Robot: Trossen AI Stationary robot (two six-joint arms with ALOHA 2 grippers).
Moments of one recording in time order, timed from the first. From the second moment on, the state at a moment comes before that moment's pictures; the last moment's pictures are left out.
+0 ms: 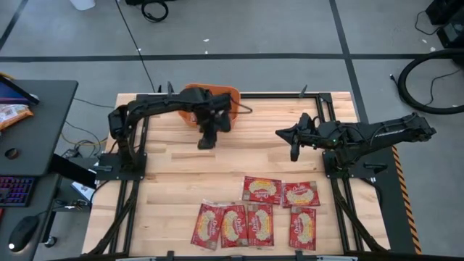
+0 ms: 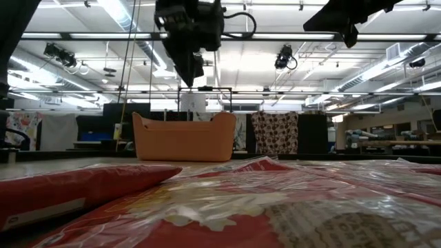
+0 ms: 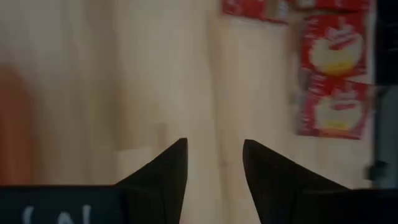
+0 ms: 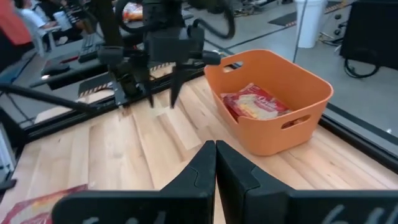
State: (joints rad) left arm 0.31 1.86 1.70 -1.25 0.39 0.37; right arm 0.13 0.79 0.68 -0.20 0.47 0.34
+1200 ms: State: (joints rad) left arm -0.43 1.87 1.17 -0.52 0.24 -0.54; right arm 0.13 0.78 0.68 -0.20 0.26 0.27
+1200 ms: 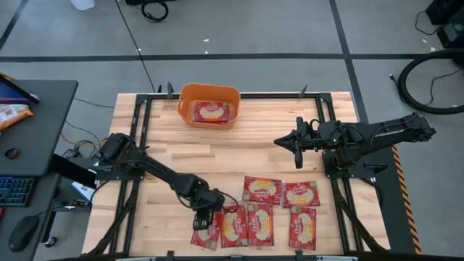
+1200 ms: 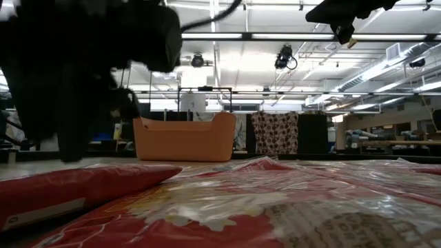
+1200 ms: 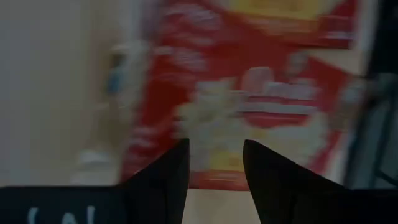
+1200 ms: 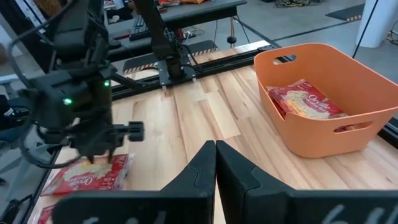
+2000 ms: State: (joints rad) left arm -0.21 1.72 1.18 -0.93 -0.10 -0.21; right arm 0.13 0.78 0.68 -0.20 0.23 0.28
